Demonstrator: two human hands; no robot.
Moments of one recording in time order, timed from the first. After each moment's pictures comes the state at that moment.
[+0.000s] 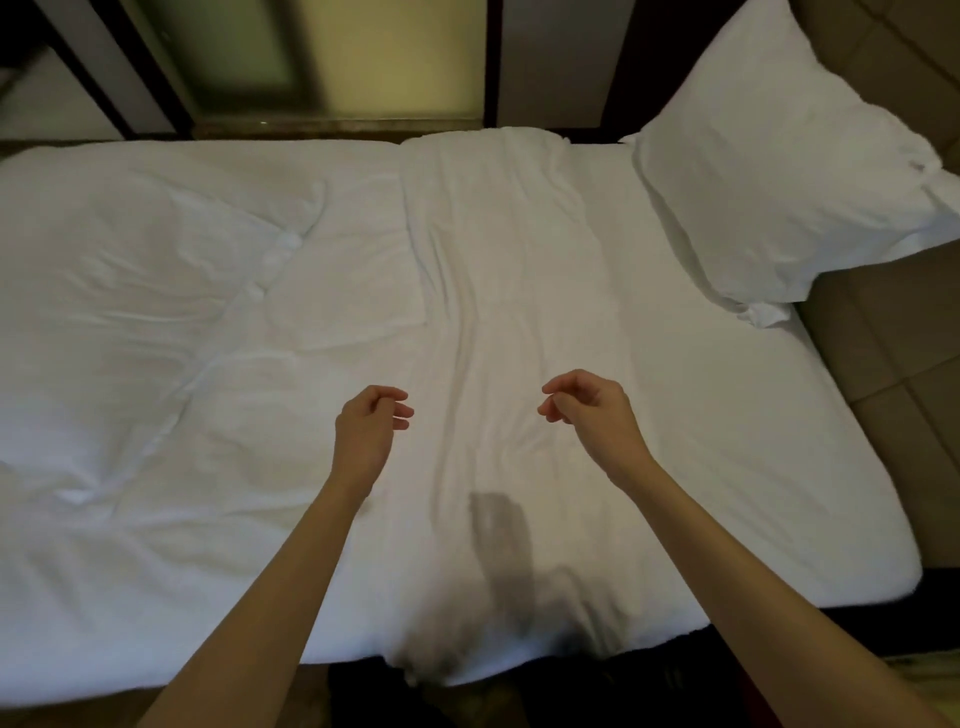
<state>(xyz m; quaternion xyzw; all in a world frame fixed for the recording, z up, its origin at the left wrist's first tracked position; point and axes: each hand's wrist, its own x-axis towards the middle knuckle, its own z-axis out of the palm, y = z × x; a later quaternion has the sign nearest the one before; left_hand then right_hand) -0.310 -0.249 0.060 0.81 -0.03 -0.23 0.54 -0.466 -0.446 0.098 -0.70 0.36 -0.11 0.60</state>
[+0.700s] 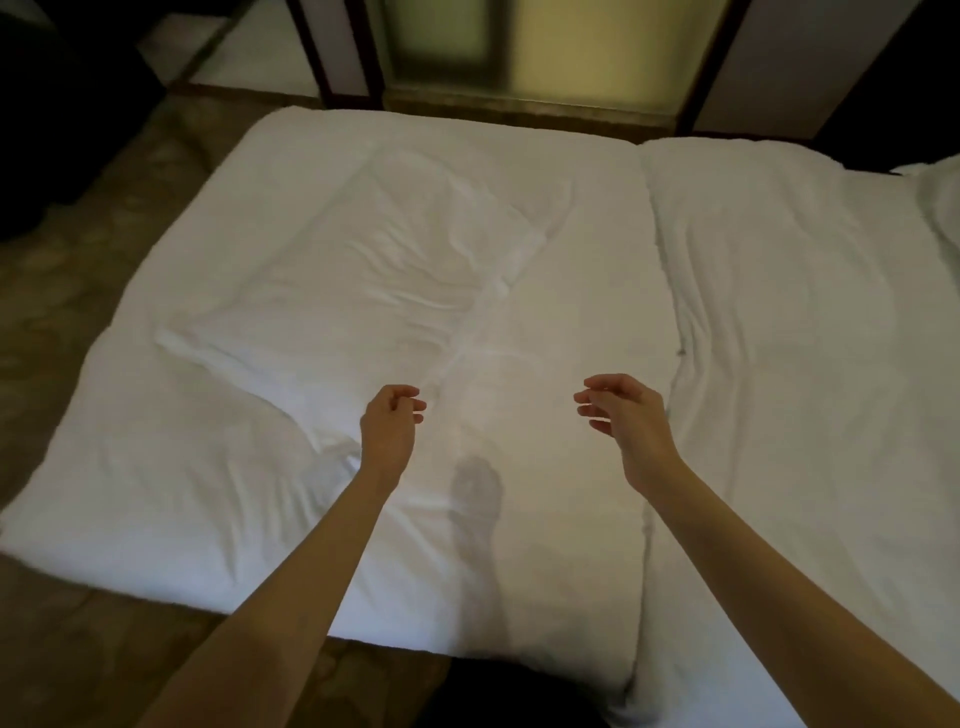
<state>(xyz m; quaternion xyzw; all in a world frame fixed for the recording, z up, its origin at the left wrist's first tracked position) -0.067 0.059 0.045 0.82 0.09 -0.16 0.55 -0.182 -0.166 0.093 -0.61 0.39 -0.06 0.69</state>
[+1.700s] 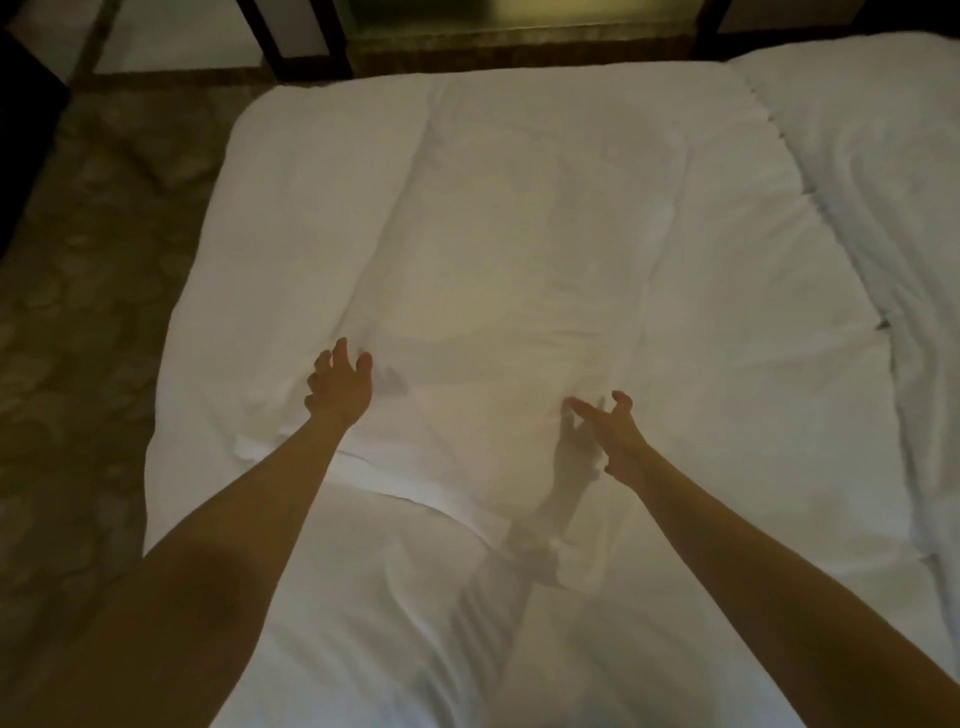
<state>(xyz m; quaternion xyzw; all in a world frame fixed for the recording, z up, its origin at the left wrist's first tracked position) 0.328 0.252 -0.065 0.95 -0.01 -0.24 0.19 0.097 0.027 -0.082 -0.50 0.59 0.02 0.63</state>
